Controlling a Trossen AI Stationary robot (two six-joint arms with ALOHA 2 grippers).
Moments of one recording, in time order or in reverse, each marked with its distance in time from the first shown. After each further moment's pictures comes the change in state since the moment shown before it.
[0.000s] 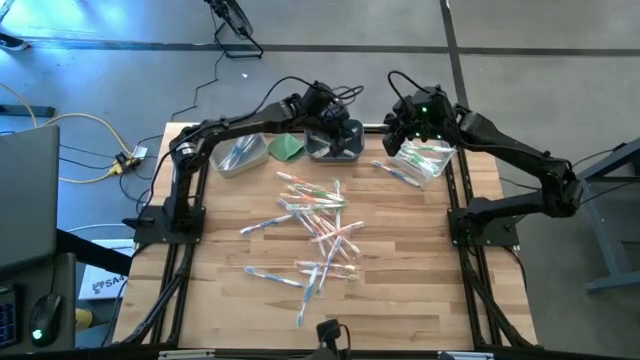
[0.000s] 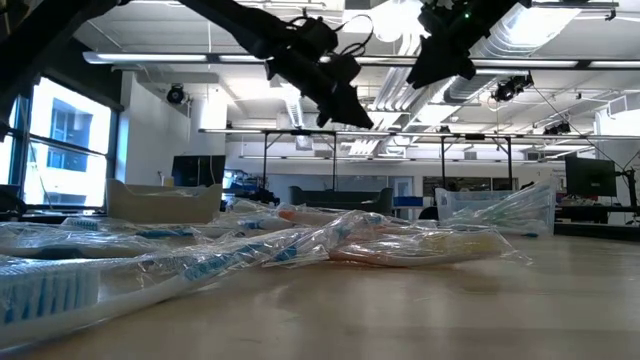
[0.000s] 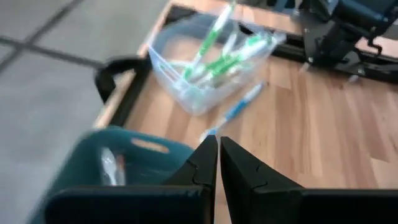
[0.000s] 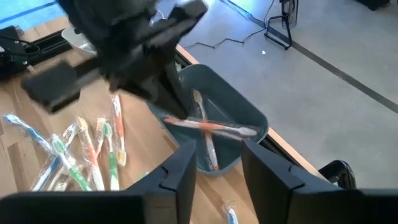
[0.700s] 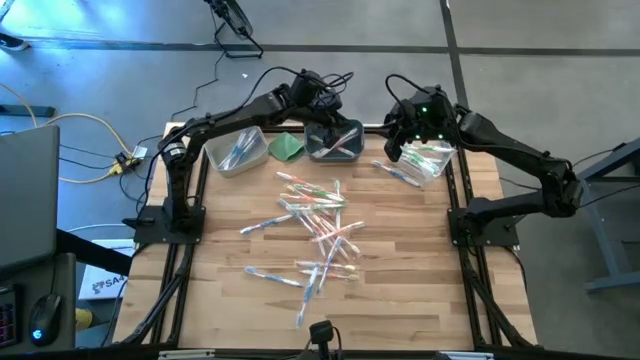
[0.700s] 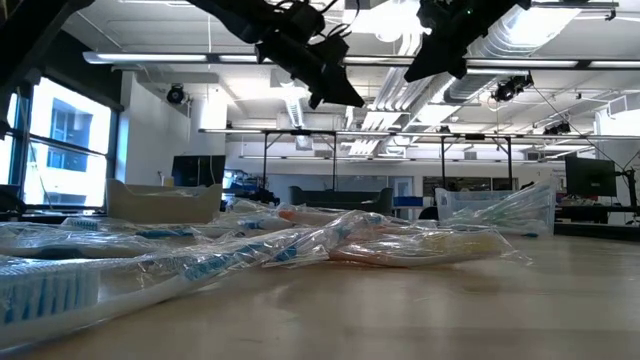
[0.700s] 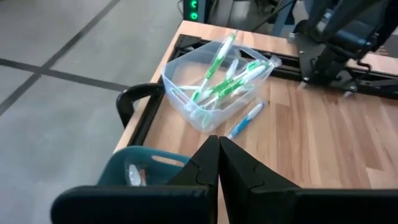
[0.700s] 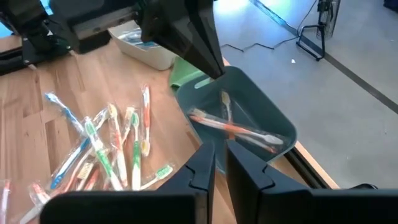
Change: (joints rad) left arm 0.023 -0.090 0.000 -0.024 0.034 0.030; right arm 0.000 0.000 0.000 0.007 -0.127 -0.088
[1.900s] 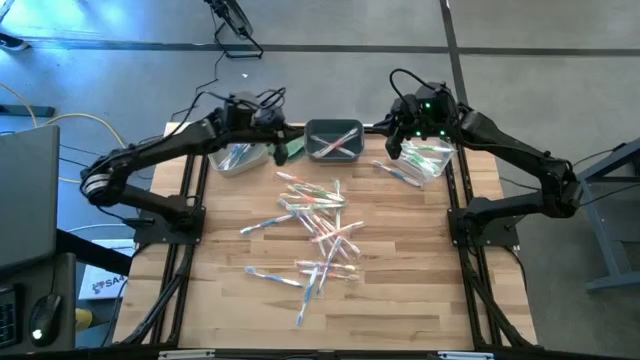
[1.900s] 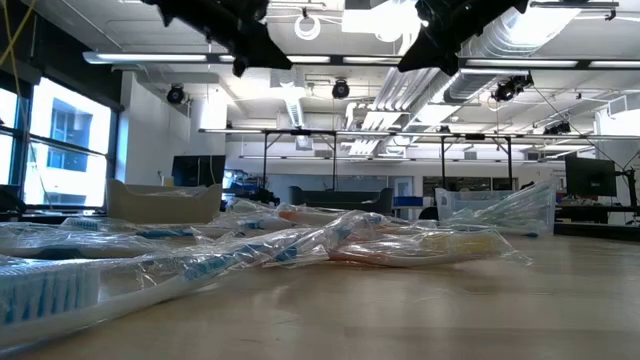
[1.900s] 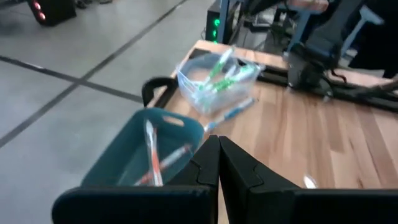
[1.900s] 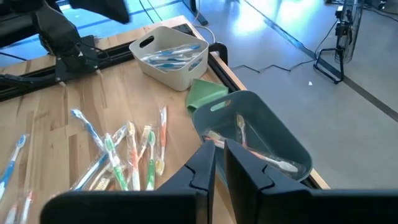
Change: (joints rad) left arm -0.016 -0.641 -0.626 0.125 -0.117 -0.088; right arm -0.024 0.000 0.000 0.082 -0.105 -0.019
